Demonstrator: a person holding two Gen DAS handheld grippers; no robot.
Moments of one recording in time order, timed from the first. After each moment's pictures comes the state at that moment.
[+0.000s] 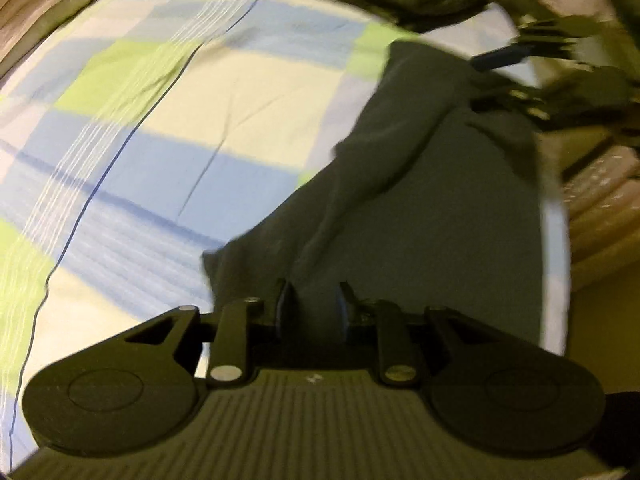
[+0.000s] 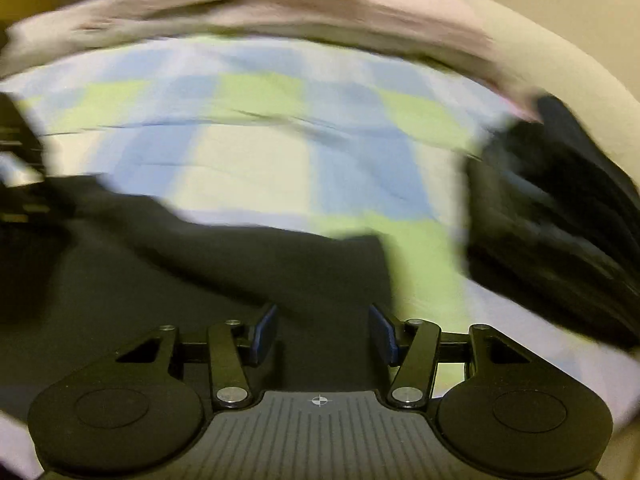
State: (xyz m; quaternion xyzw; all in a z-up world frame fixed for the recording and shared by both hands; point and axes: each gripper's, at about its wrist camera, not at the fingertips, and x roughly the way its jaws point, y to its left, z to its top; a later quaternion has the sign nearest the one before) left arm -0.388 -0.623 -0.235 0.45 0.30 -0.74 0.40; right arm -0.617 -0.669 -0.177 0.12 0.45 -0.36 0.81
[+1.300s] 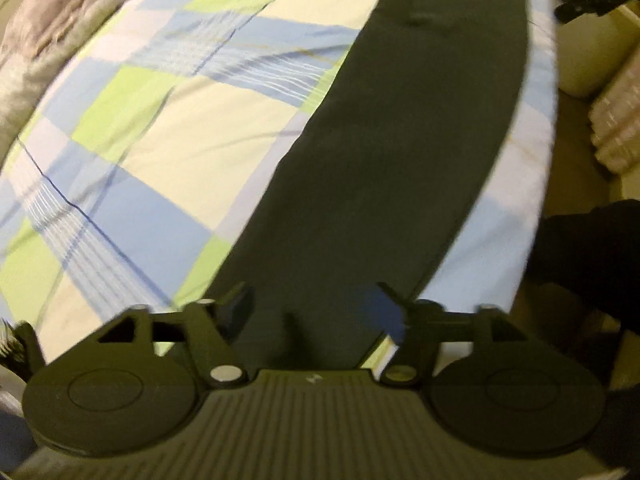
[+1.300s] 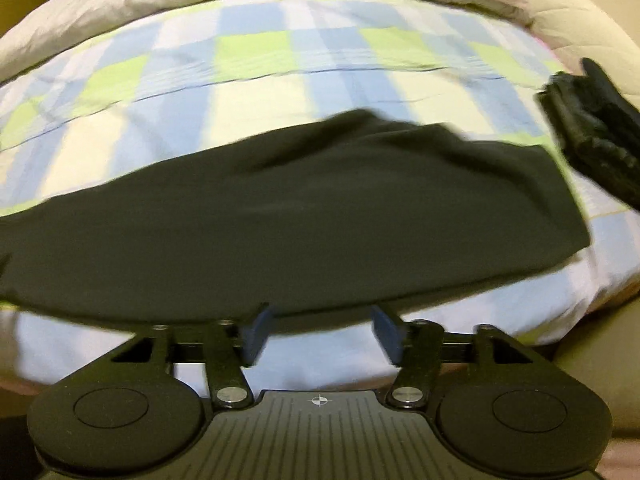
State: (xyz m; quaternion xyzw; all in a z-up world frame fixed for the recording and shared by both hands) left arm -0.096 -0.240 -0.173 0.52 0.27 -0.65 0.48; right arm -0.426 -0.365 -0.092 0.24 0.50 -0.38 0.74
